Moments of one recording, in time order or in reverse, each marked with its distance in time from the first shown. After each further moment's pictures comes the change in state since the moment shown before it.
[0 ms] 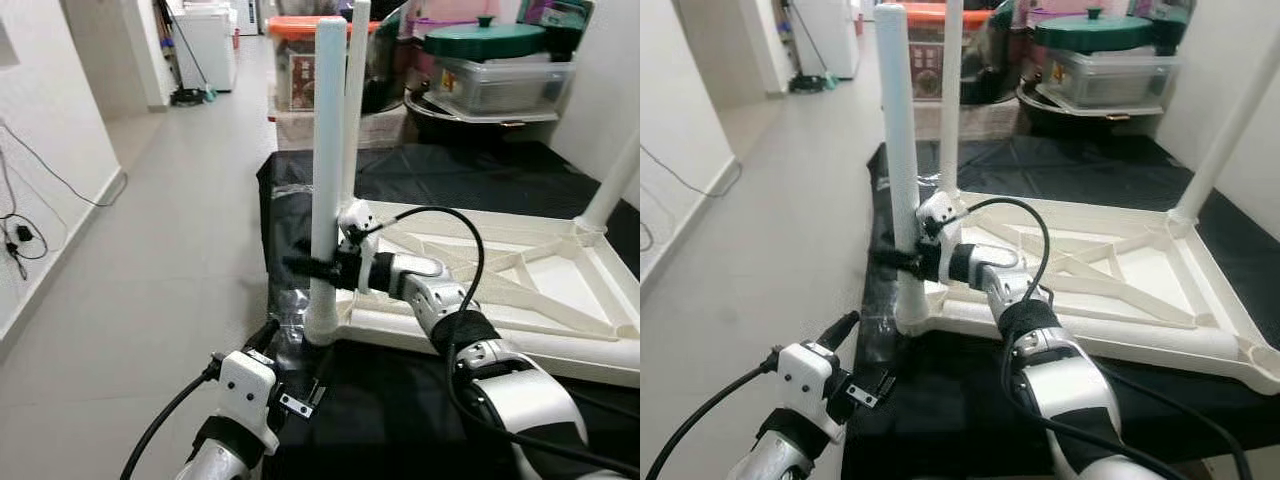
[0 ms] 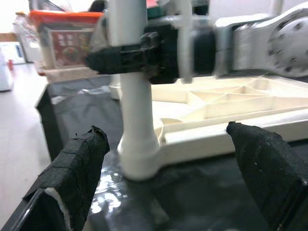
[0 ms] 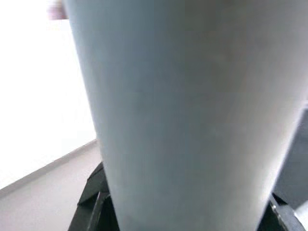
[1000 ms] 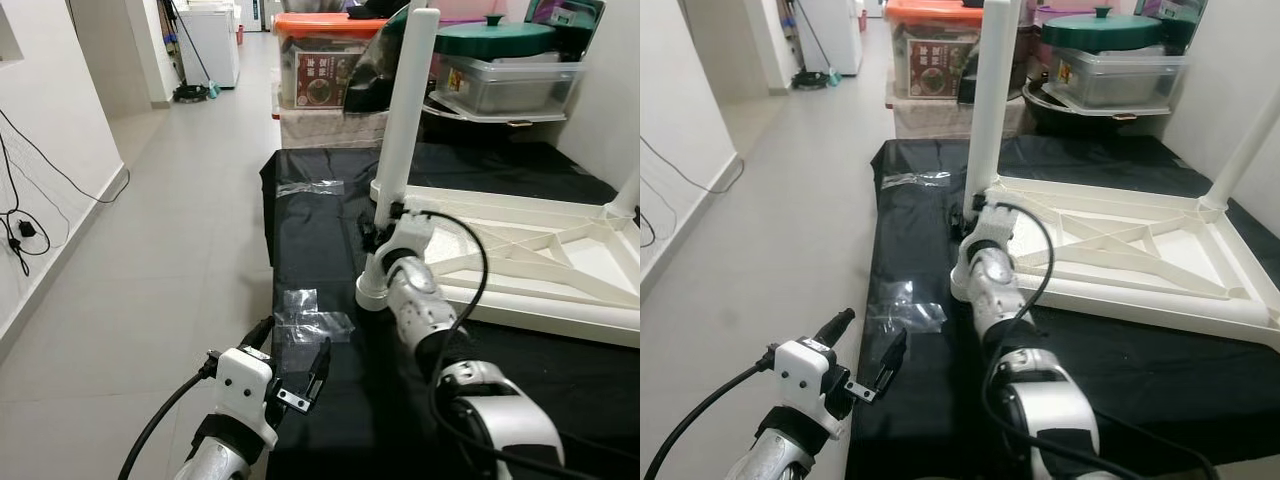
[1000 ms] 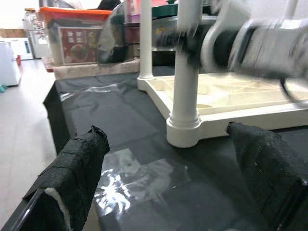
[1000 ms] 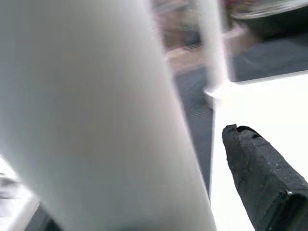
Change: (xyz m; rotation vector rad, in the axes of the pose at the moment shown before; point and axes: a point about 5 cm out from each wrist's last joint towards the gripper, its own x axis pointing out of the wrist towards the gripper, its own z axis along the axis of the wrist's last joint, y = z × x) left arm 0.001 0.001 0.000 -0.006 -0.001 0.024; right arm -0.018 -0.039 0.015 0.300 -0.242 -0.524
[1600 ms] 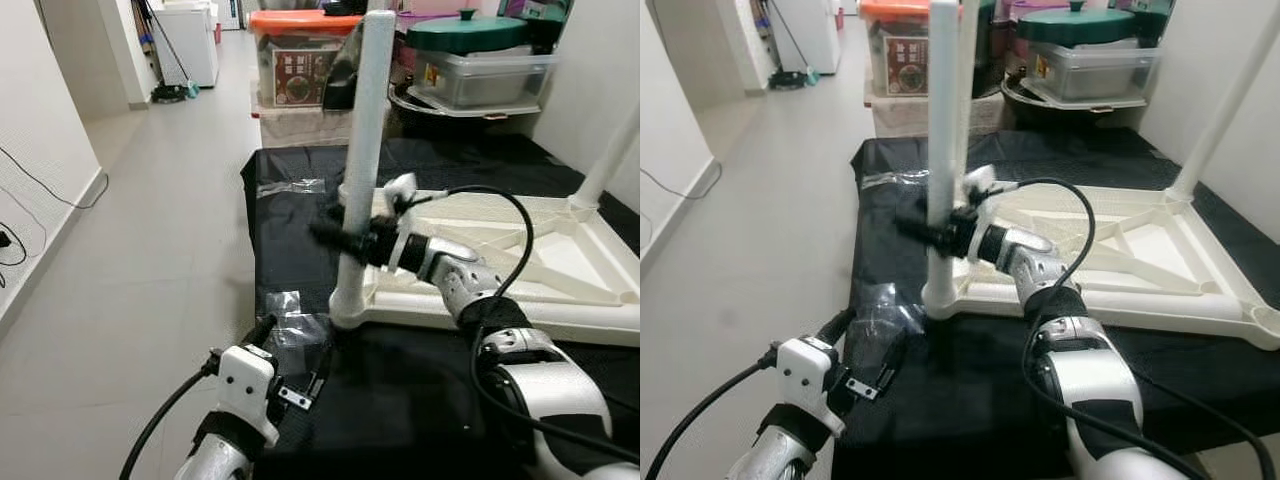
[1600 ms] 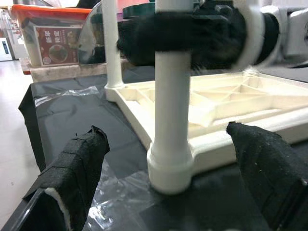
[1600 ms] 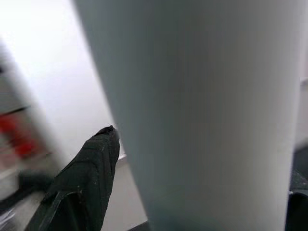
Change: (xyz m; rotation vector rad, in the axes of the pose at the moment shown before) left arm 0.004 0.000 0.002 0.006 -0.011 -0.004; right arm -0.034 0.033 -0.010 -0.108 0.399 1.222
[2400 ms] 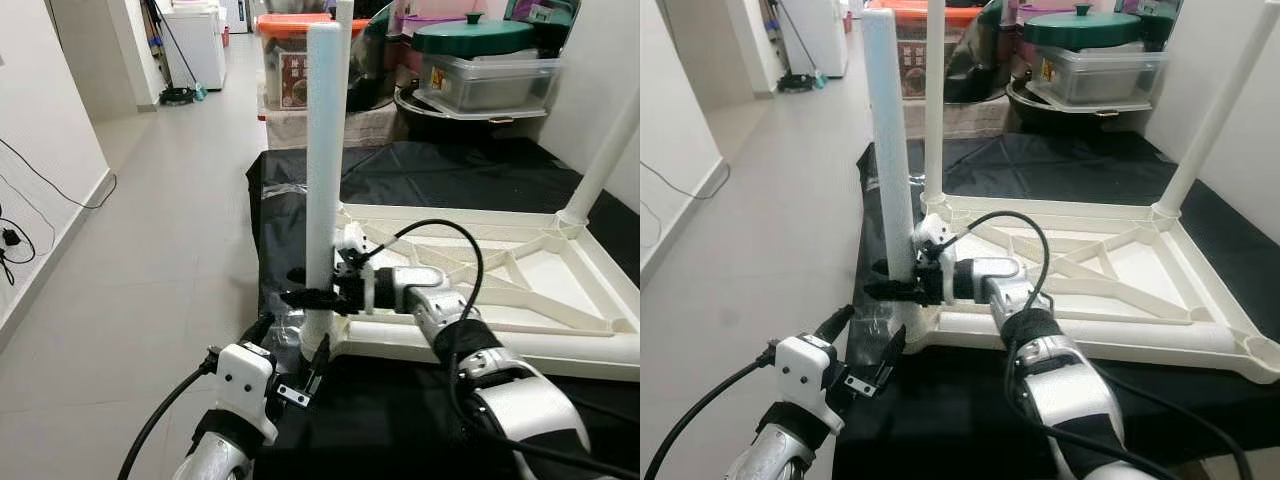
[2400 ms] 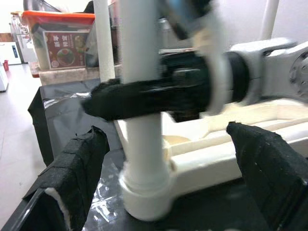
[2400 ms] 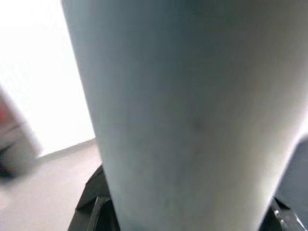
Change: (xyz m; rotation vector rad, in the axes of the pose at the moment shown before) left arm 0.000 0.000 0.000 0.000 -0.001 0.004; right arm 0.028 -0.002 -0.032 -0.119 0.083 -0.272
